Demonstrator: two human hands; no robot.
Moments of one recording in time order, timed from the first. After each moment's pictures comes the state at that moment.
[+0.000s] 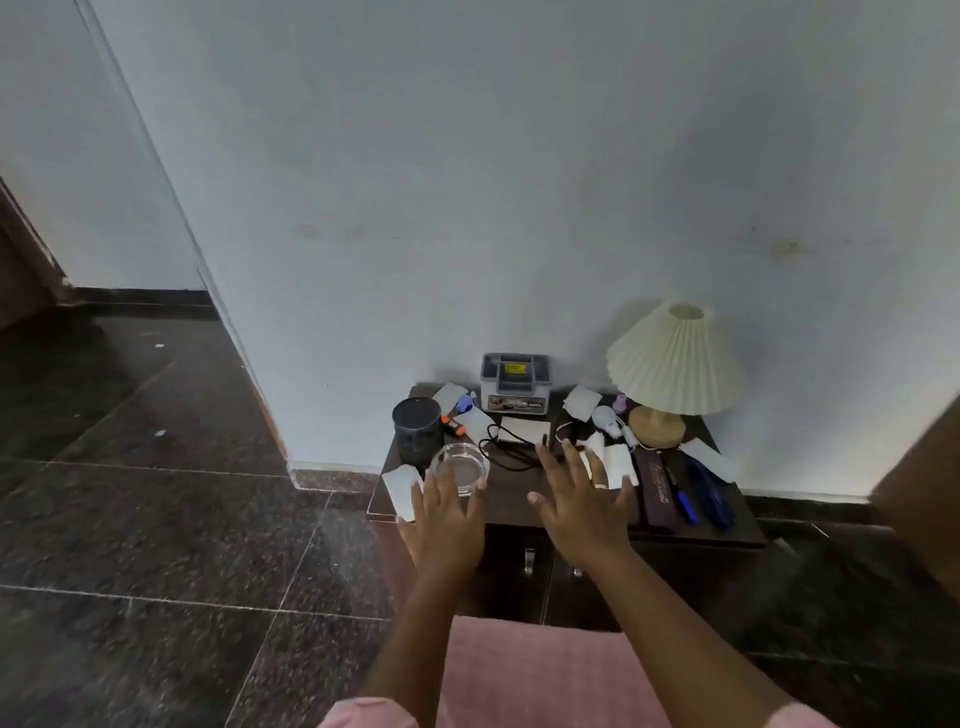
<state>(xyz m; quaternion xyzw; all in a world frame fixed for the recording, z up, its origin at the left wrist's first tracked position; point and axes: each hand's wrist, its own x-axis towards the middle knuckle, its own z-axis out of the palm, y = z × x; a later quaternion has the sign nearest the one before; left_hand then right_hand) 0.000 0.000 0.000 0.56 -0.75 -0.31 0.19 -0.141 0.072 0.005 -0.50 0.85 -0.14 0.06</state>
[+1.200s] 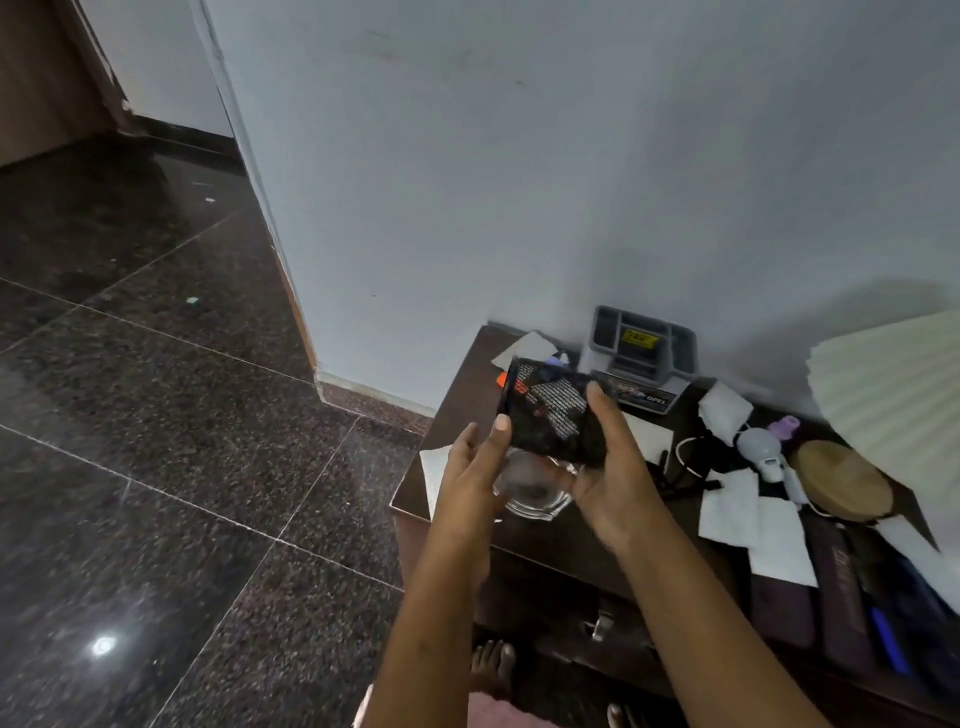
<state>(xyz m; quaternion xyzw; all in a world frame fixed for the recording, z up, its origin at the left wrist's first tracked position) -0.009 -0.116 -0.038 0.45 -0.35 -0.73 0.38 -0.142 -0.103 -0.033 -0.16 0.48 -0.65 0.56</state>
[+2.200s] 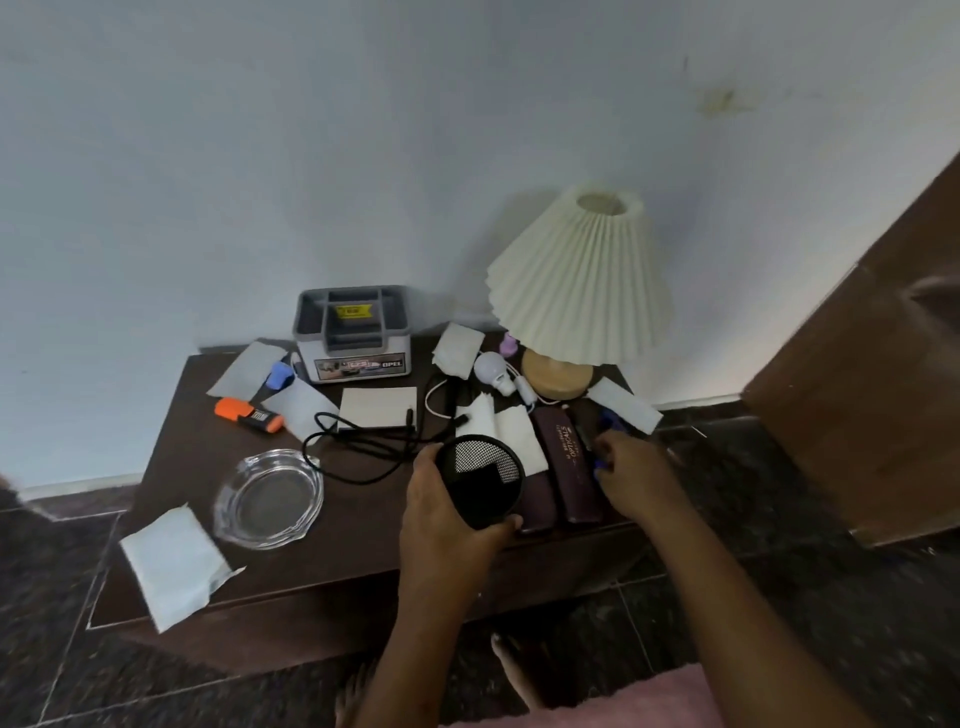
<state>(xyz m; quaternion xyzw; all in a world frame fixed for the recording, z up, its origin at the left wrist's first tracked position) -0.156 -0.012 -0.077 0.38 -0.76 -0.46 0.25 -0.348 0.092 -0.074 -0.30 0.93 -0.15 0.12</state>
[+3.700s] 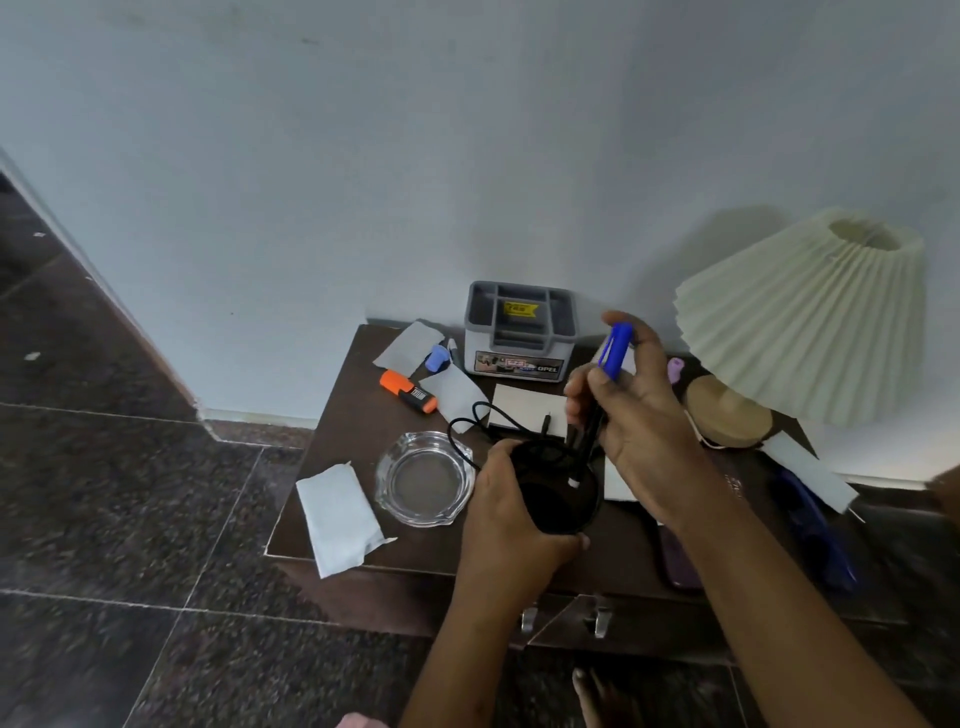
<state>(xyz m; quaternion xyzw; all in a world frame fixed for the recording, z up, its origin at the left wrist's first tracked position) -0.105 -0.074 -0.072 0.39 -0.75 -0.46 0.27 -0.242 -0.055 -0.011 -0.38 0.49 -0.68 0.38</state>
